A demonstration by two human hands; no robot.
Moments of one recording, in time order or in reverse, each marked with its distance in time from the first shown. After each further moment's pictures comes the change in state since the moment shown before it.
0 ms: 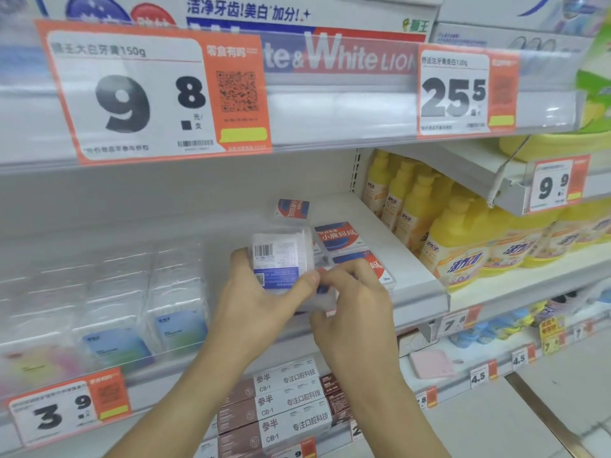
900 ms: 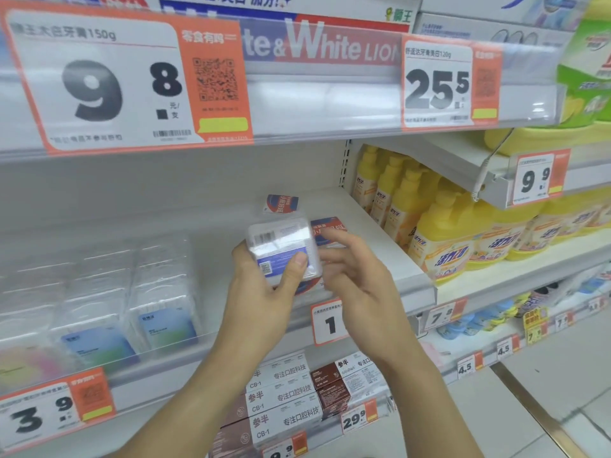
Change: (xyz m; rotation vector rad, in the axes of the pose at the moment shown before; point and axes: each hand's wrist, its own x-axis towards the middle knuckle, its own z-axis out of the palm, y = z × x) left_hand -0.001 -0.002 0.023 -0.104 0.029 0.118; right_hand 0.014 0.014 -0.030 0.654 -0.199 0.035
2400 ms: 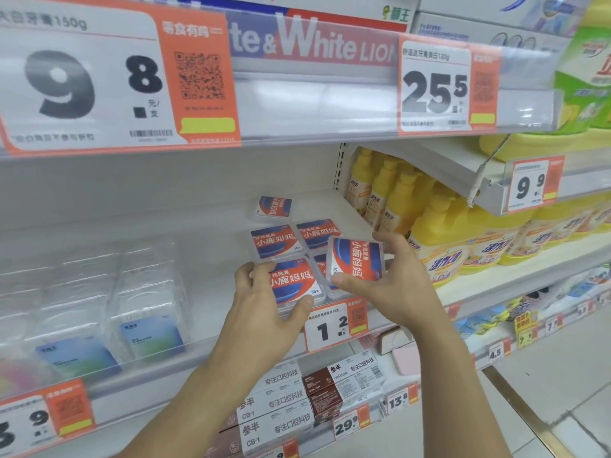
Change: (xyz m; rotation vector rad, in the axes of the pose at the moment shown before) left_hand -0.003 -0.027 0.013 0.395 -0.200 0.012; right_hand 0.033 0.041 -0.054 -0.402 0.138 0.307
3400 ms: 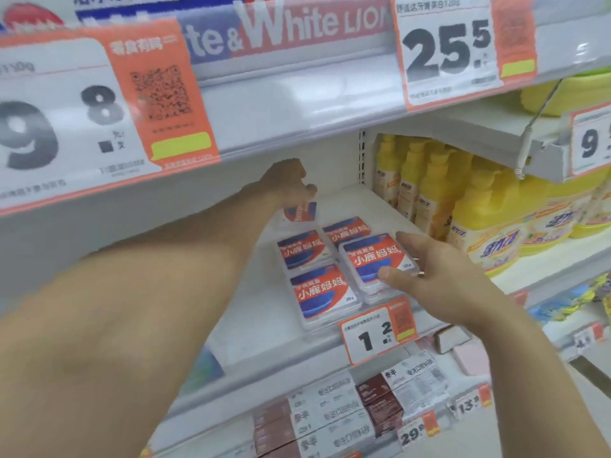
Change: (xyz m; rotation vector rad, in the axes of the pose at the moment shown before) left_hand 0.224 0.040 -0.029 0.501 -0.201 0.111; right_hand 0.006 0.000 -0.007 0.042 -0.221 0.044
